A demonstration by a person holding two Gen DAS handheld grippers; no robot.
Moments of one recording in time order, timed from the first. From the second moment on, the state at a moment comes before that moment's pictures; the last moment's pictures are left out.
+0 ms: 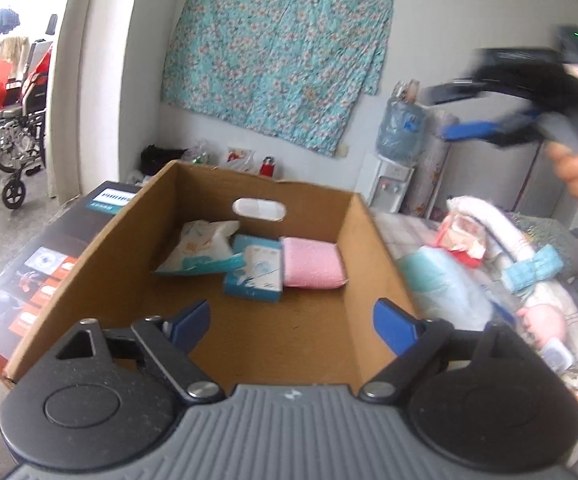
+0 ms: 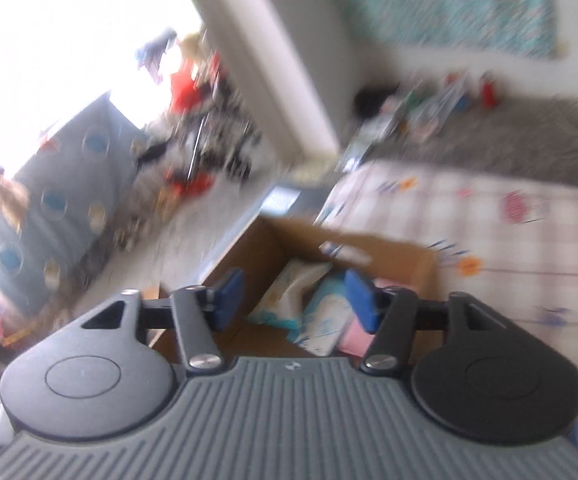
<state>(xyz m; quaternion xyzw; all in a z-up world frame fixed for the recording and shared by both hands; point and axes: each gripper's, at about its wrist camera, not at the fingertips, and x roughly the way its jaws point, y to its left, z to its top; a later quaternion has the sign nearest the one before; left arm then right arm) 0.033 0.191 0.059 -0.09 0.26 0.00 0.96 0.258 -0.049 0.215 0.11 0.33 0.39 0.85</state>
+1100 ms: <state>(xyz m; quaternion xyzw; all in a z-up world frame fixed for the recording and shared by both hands) 0.173 -0.070 -0.010 -0.01 0.39 -0.19 0.90 0.277 -0.294 0.039 0.21 0.43 0.22 0.85</state>
